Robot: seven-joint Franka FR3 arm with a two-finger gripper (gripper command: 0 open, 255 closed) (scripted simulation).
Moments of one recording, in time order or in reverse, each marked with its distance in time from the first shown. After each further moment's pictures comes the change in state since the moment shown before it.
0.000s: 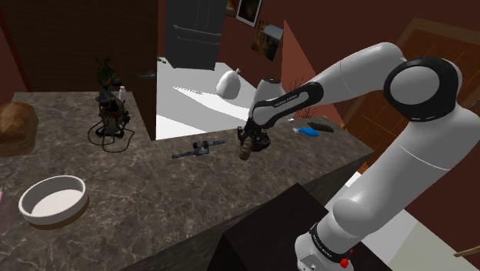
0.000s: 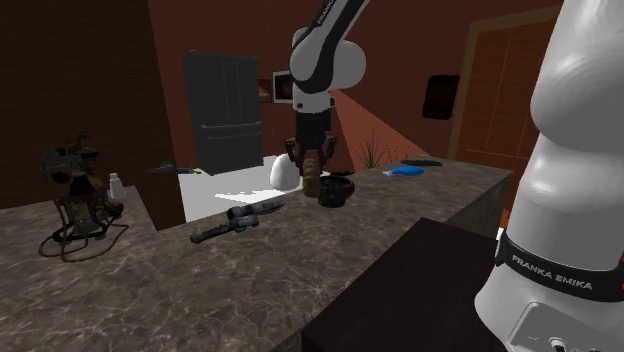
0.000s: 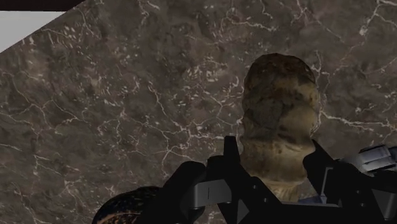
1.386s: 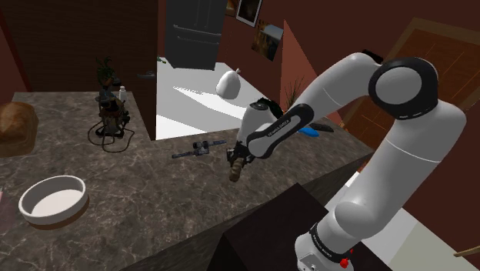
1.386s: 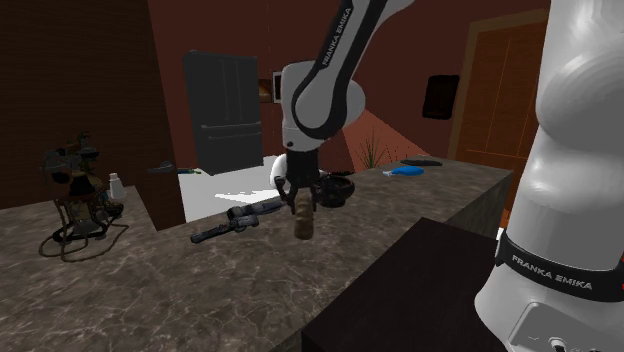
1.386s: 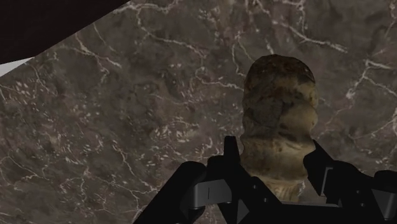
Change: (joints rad) arm 0.075 0.103 0.055 -0.138 -0.116 0.226 0.247
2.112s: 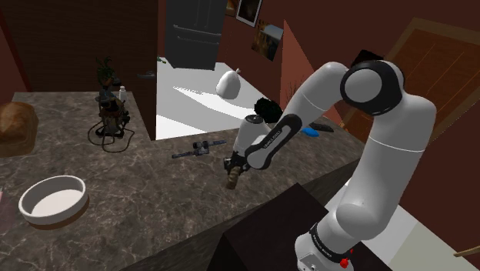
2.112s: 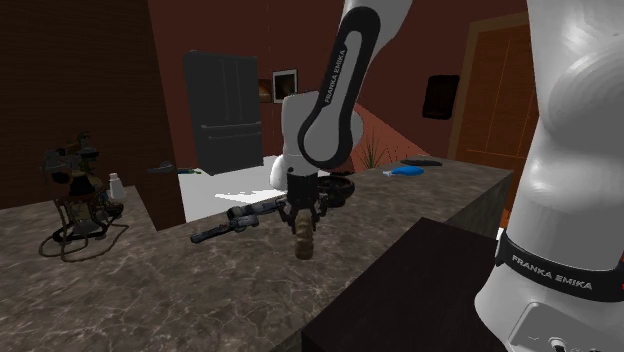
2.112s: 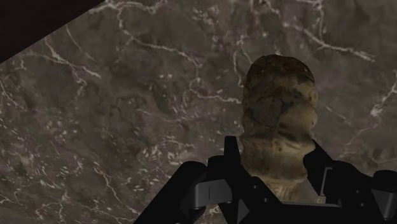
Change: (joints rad) arm 0.049 0.171 -0.072 0.028 -0.119 0.140 0.101
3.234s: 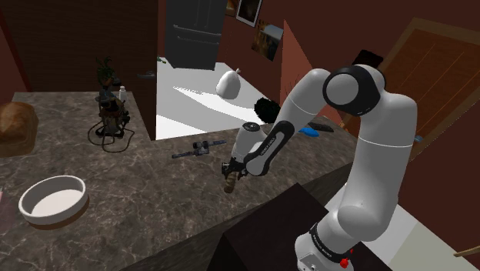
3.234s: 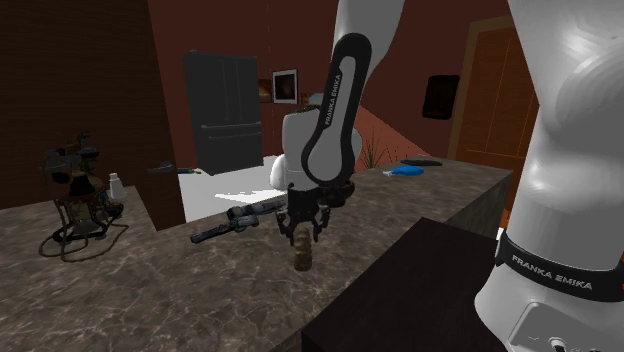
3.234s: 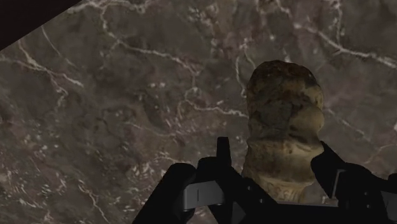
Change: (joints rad) arm 0.050 0.116 -0.063 0.033 -0.054 0.084 0.050
